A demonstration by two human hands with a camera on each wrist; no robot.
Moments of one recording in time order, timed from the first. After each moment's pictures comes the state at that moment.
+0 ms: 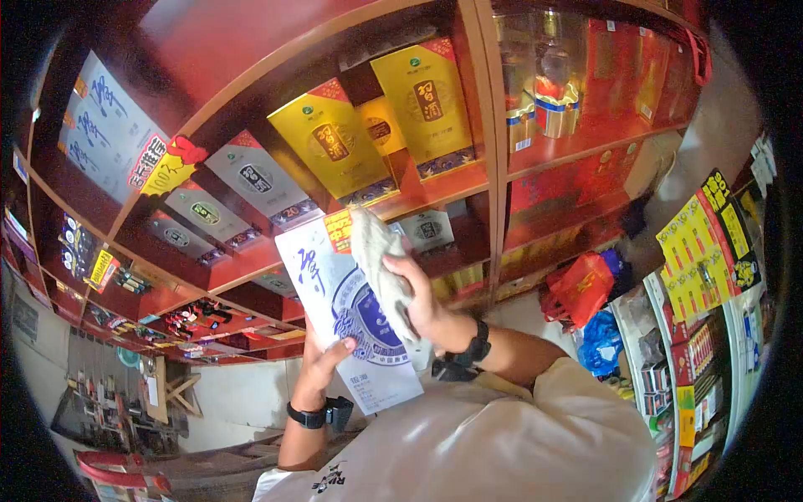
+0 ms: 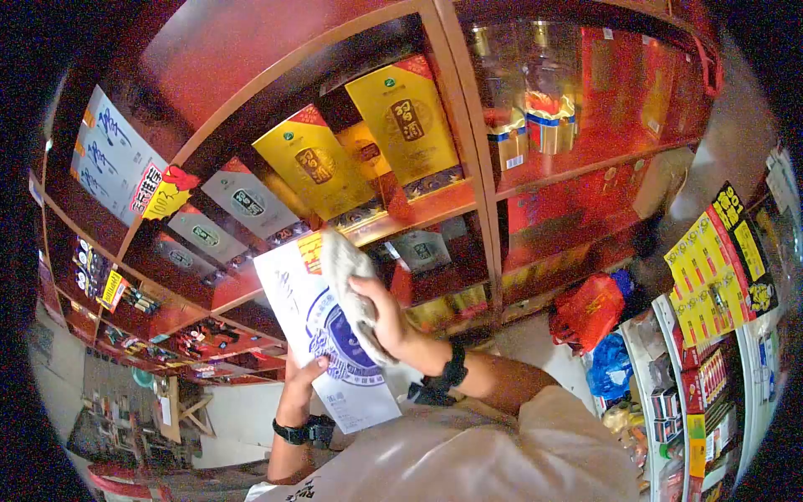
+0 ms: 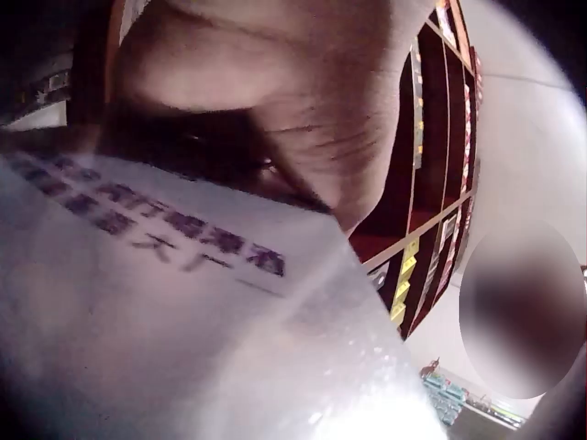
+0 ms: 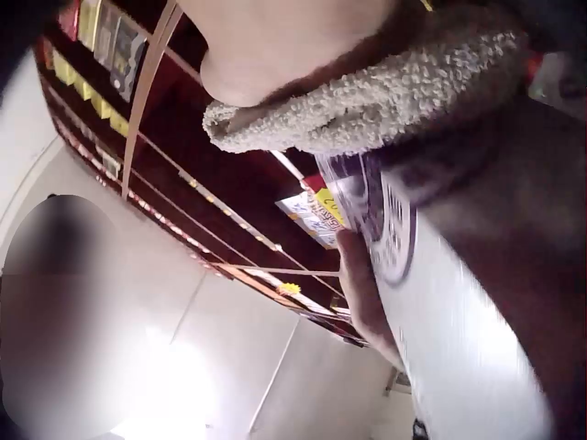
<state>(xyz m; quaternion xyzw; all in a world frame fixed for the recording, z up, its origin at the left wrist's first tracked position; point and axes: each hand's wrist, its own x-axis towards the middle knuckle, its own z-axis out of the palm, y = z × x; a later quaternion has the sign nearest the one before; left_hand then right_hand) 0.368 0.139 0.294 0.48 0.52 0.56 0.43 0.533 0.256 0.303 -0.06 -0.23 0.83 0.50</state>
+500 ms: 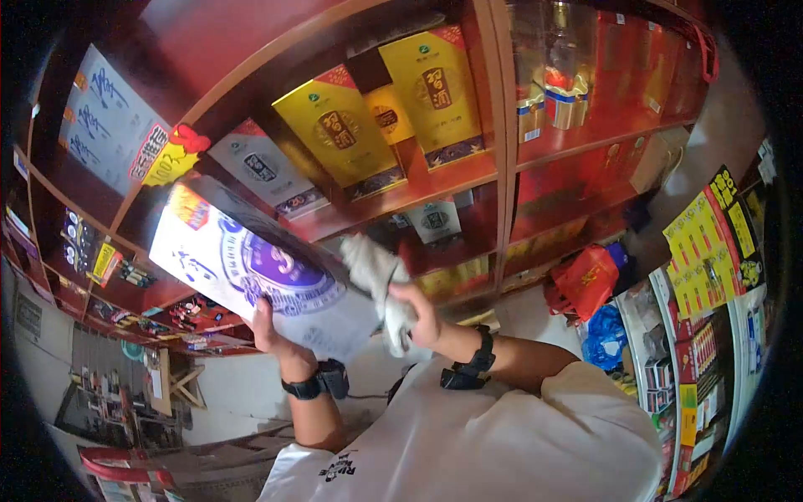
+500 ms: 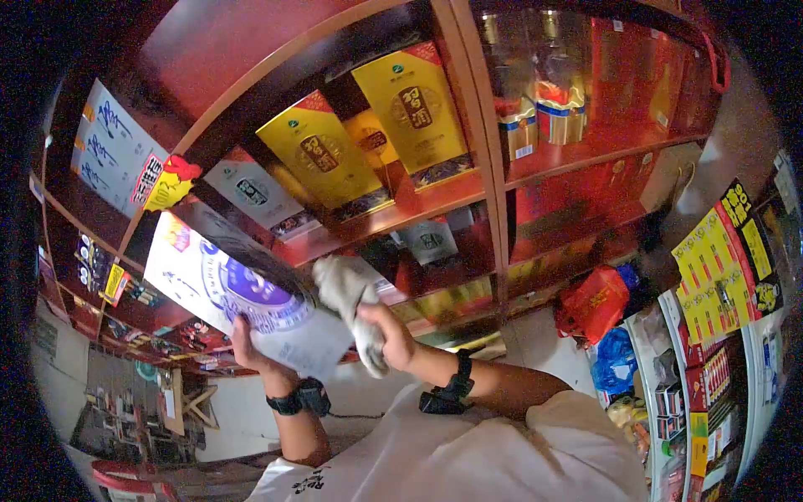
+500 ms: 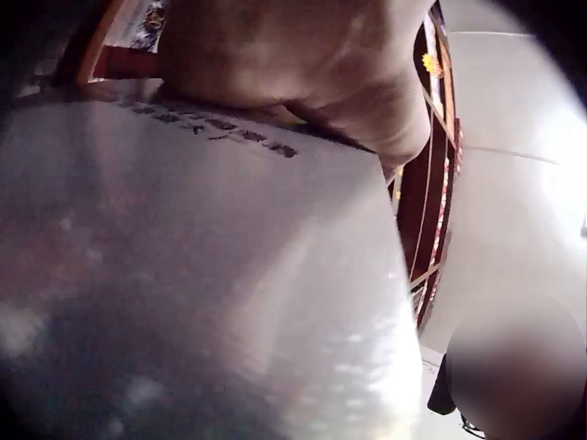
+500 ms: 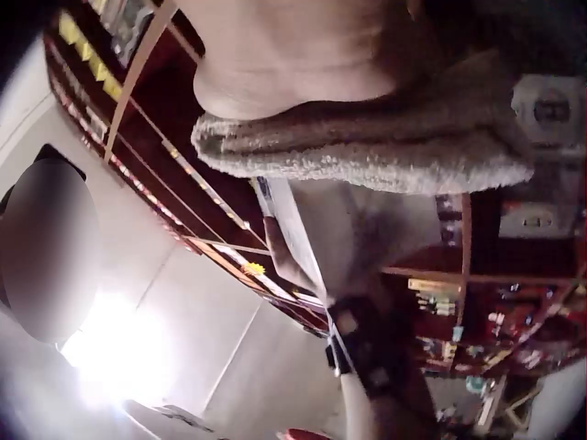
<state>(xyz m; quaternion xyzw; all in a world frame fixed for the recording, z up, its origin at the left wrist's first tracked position) 0.355 0.162 0.332 0.34 0.37 0.83 0.24 0.521 0.240 0.239 0.01 -0.30 0.87 0.39</state>
